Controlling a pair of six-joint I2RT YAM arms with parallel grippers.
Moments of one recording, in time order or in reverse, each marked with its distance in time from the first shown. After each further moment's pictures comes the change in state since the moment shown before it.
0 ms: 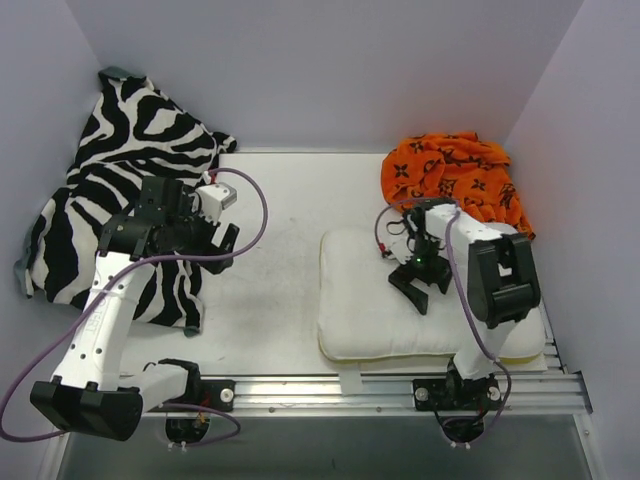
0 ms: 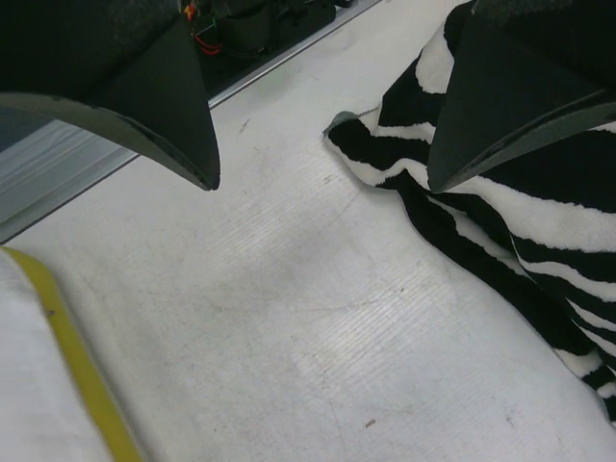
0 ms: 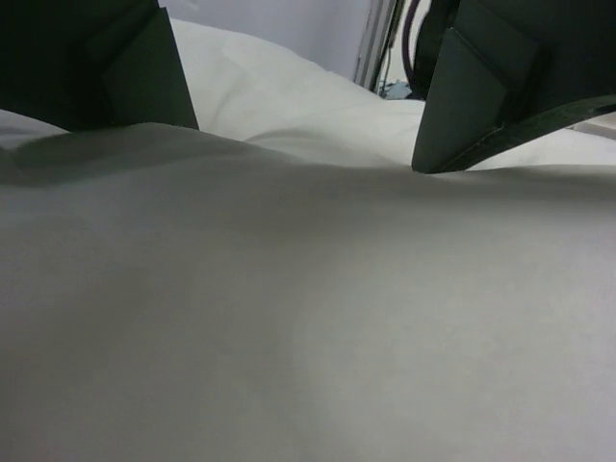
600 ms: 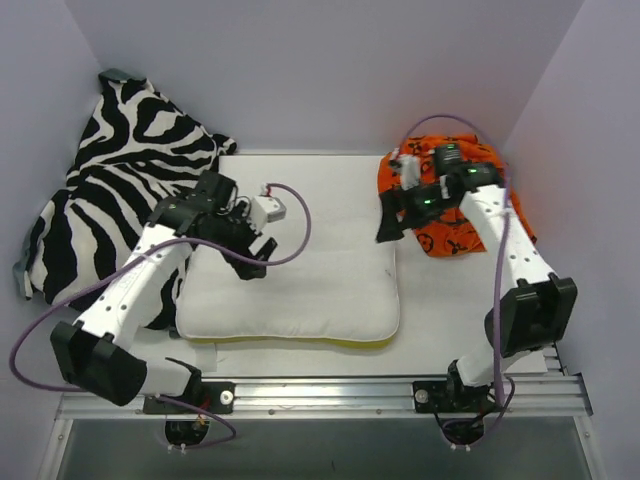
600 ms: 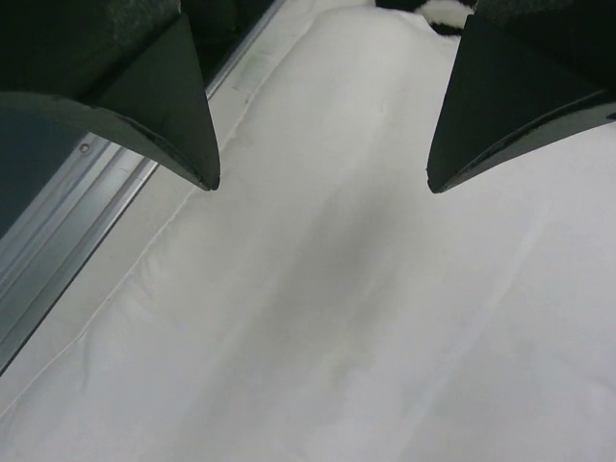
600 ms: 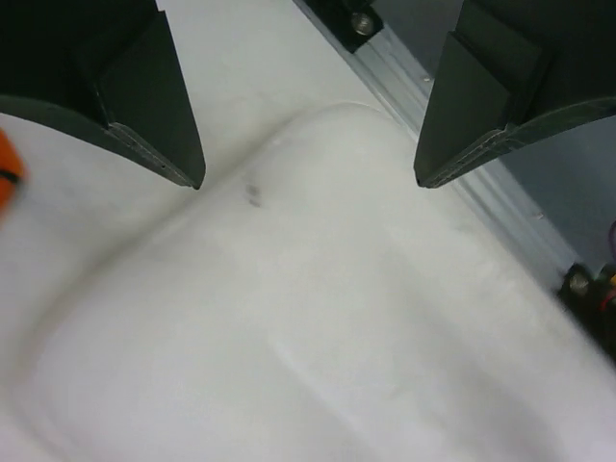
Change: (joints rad) left arm -0.168 0.177 0.041 0.000 0.138 0.125; right arm 0.088 -0.144 0.397 0.161 -0.613 0.322
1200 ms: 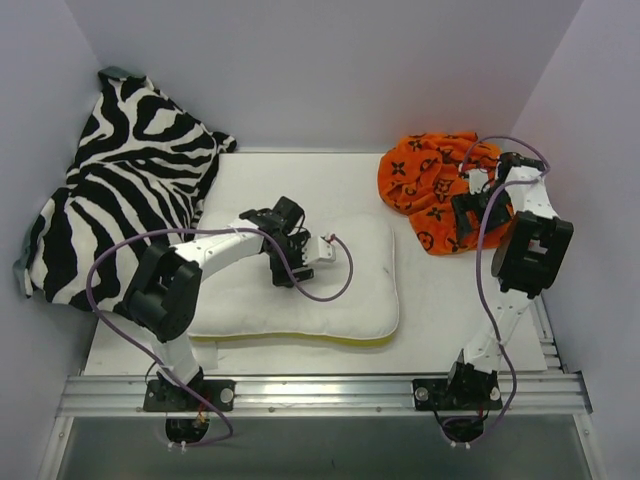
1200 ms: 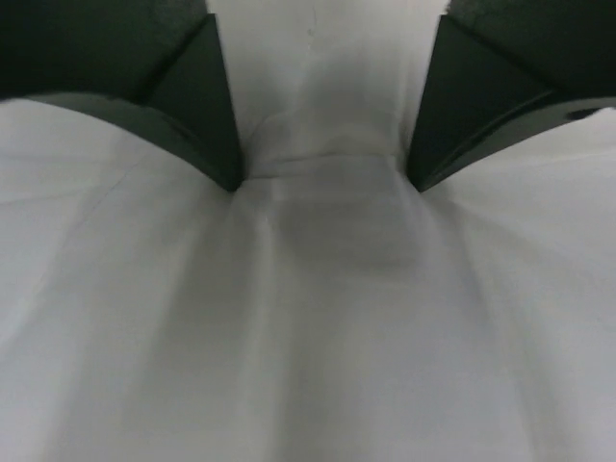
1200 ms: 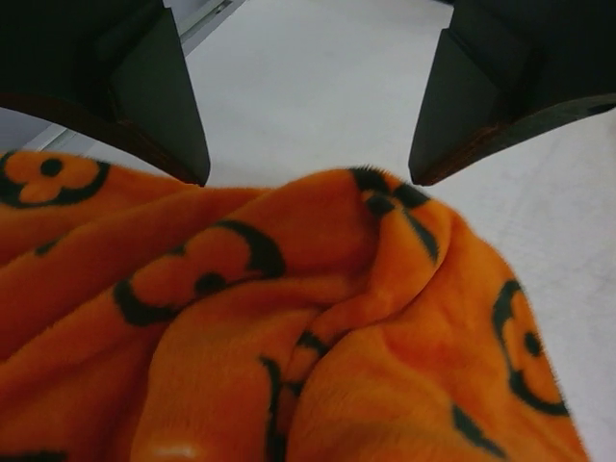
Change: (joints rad) left arm -0.259 0.451 -0.132 0.401 -0.152 0.388; right arm -0.566 0.459 0.215 -0.032 0.388 -0.336
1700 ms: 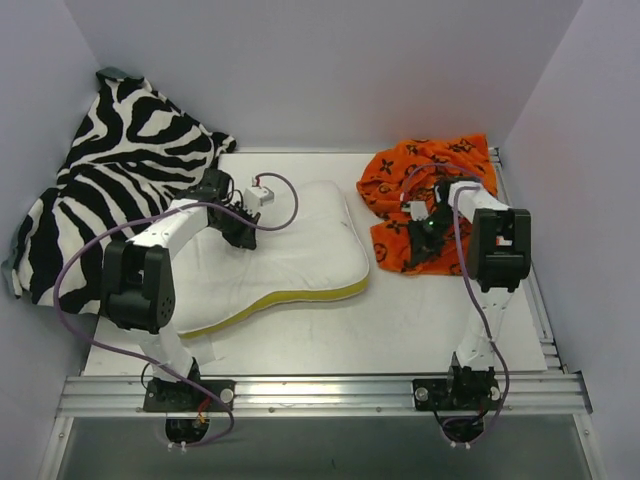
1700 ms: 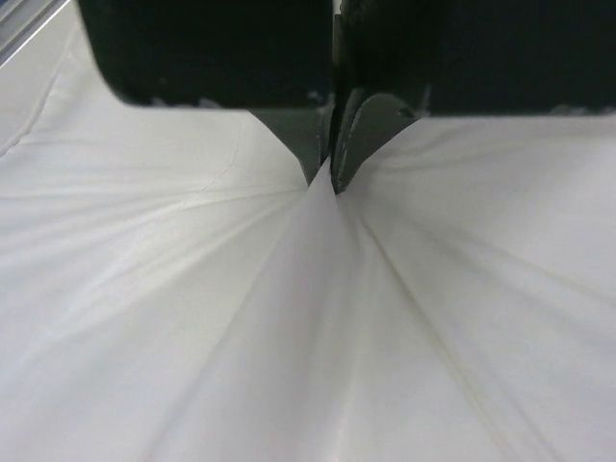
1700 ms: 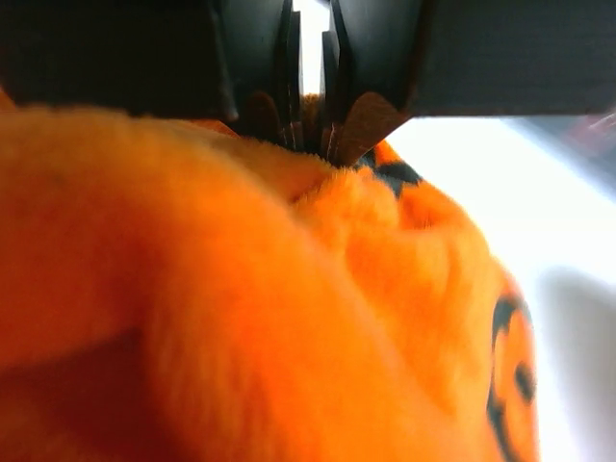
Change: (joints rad) left arm 0.414 -0.015 0.031 0.032 0.224 -0.323; right arm 0.248 0.039 -0.229 0.024 -0.163 0.113
